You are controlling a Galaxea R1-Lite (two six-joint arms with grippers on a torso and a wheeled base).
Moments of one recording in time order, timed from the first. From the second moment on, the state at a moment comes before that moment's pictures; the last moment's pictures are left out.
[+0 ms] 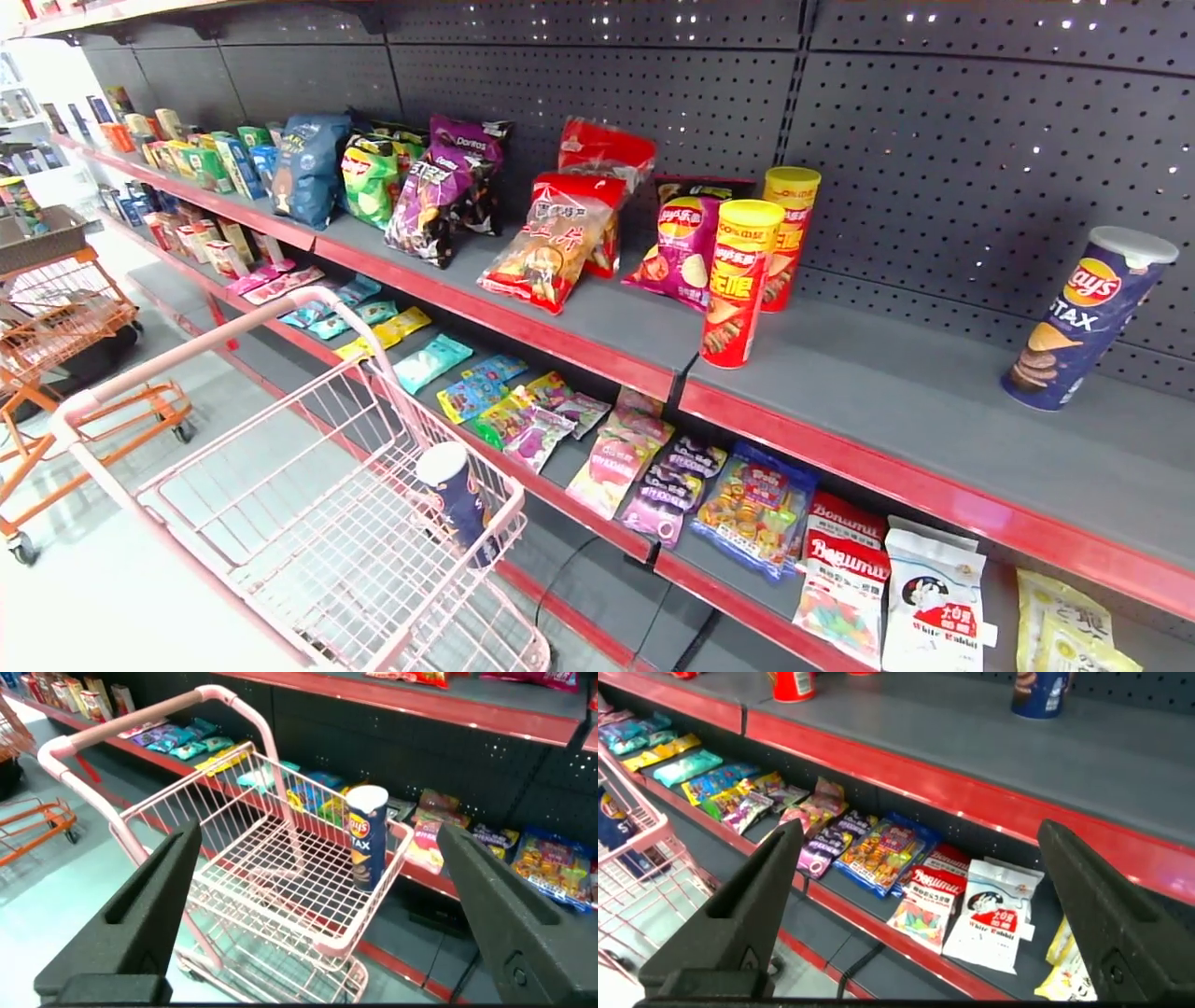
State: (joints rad) left arm 0.00 0.00 0.00 0.00 0.03 0.00; right arm 0.00 0.00 0.00 0.00 -0.01 0.00
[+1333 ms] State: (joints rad) left arm 0.00 0.00 0.00 0.00 0.02 0.01; right arm 0.00 0.00 0.00 0.00 -0.01 0.00
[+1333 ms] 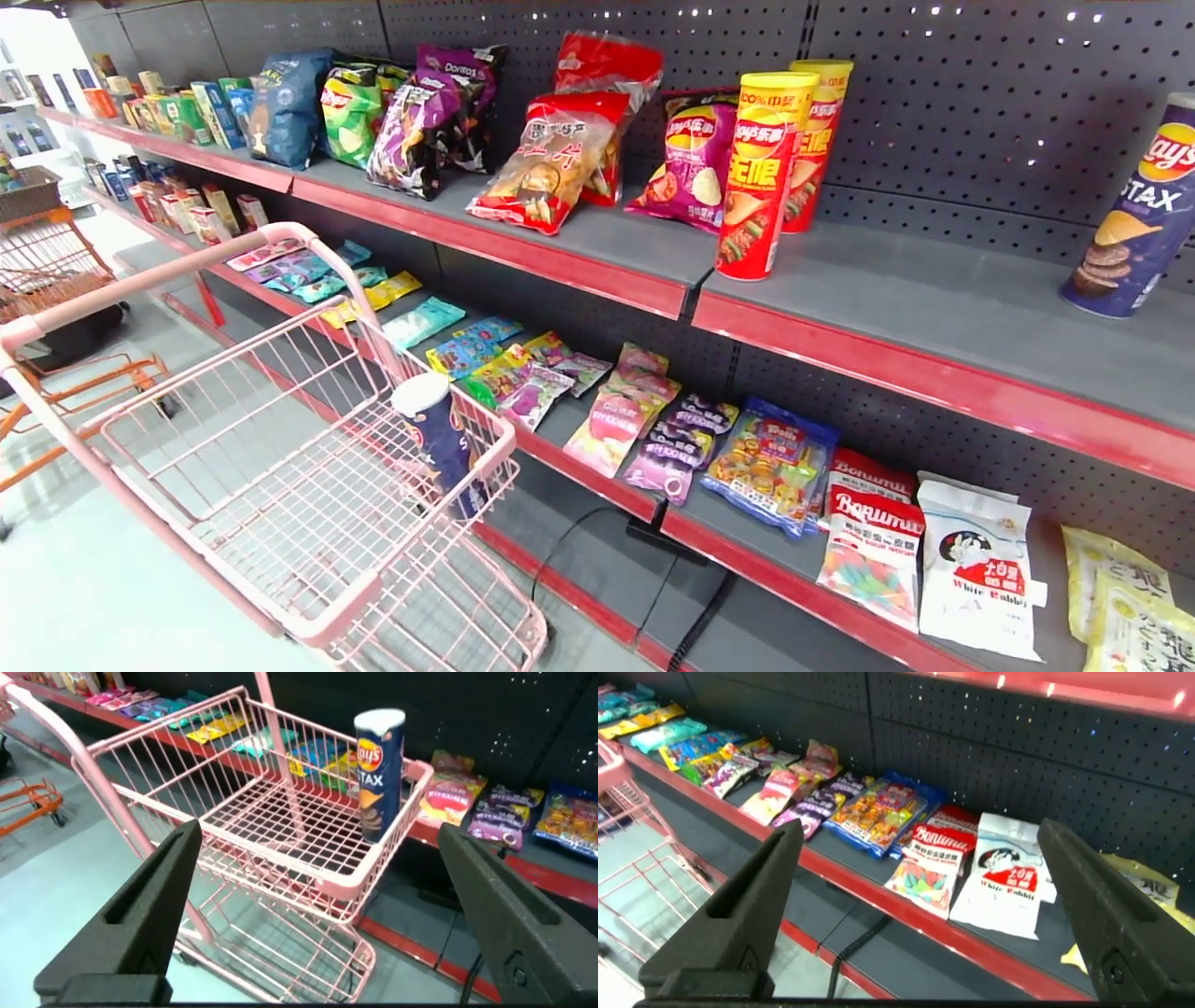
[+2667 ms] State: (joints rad) left arm 0.10 1.48 -0.46 -0.62 -0.48 0.14; right arm 0.00 0.00 0.00 0.00 -0.01 0.01
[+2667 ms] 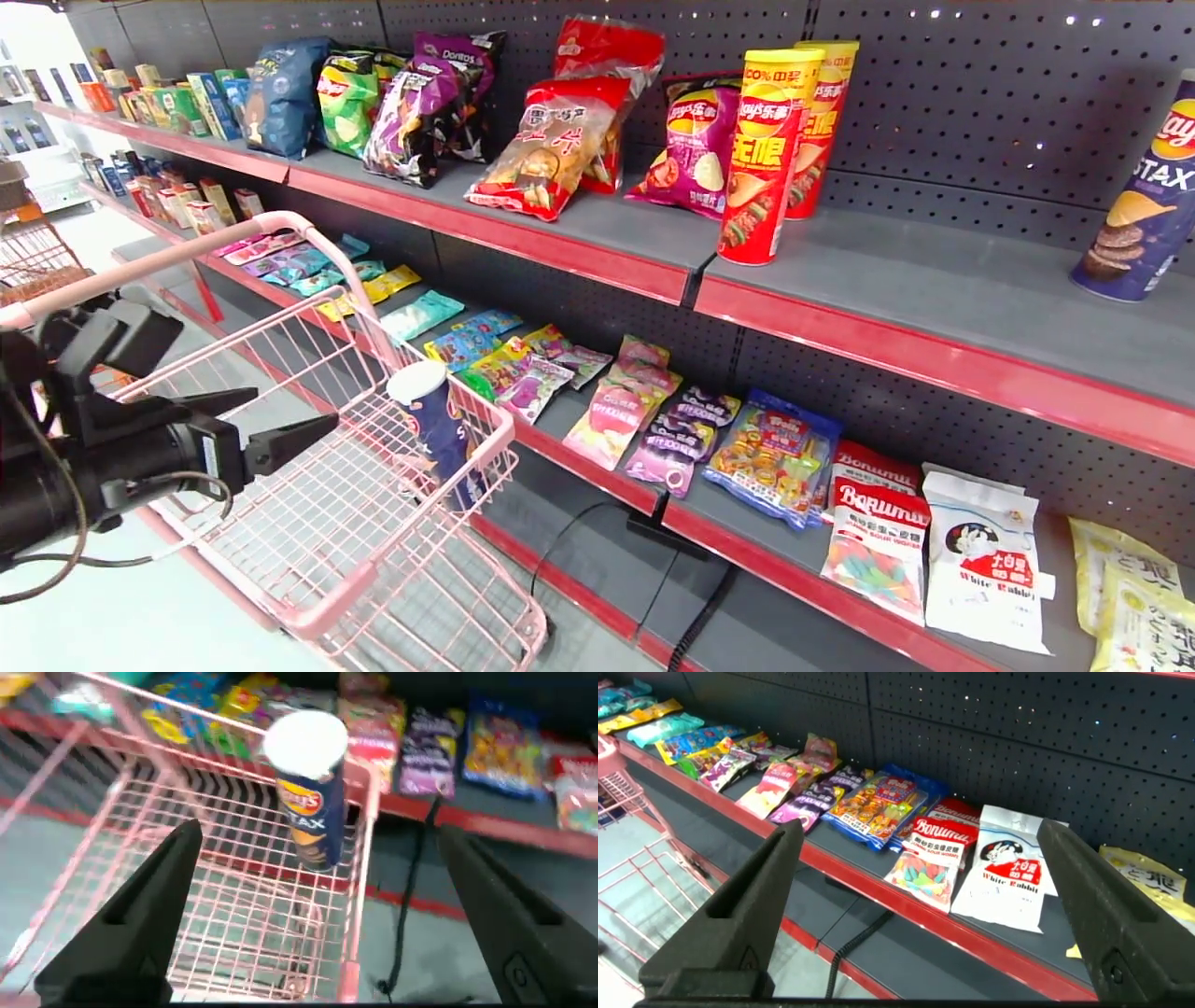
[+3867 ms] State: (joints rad) left arm 0.12 2.20 -0.66 -1.19 -0.76 0.29; right arm 0.00 0.00 0.00 0.00 -0.01 0.00
